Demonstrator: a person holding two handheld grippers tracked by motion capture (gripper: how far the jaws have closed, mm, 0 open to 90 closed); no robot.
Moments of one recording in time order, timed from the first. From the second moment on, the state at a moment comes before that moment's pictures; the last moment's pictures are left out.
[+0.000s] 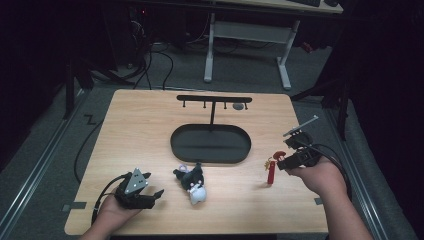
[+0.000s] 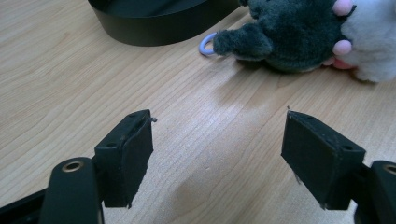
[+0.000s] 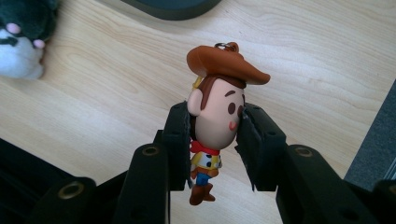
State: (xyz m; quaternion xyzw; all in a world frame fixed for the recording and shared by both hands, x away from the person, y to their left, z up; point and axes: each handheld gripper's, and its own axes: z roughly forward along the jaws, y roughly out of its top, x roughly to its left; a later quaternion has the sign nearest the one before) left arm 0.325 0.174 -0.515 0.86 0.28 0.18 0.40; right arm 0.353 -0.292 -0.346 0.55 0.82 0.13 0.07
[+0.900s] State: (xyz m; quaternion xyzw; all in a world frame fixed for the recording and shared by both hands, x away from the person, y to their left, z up) left arm 0.326 0.178 -0.514 0.85 0.28 0.18 0.40; right arm 0.377 -0.255 -0.315 0.53 0.84 0.11 0.07
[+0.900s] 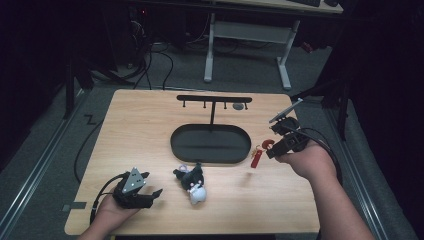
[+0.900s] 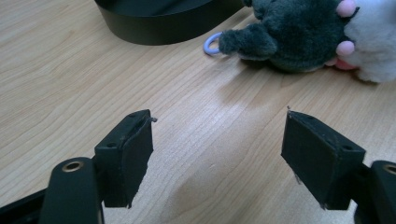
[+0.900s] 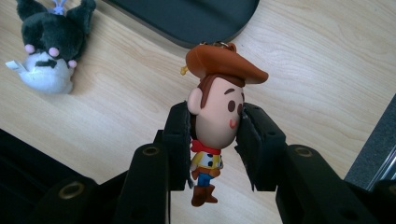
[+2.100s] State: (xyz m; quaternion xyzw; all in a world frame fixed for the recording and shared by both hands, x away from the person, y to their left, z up) left arm 0.327 0.179 -0.514 0.86 0.28 0.18 0.40; right arm 0.440 -0.222 -0.299 0.53 0.83 0.13 0.10
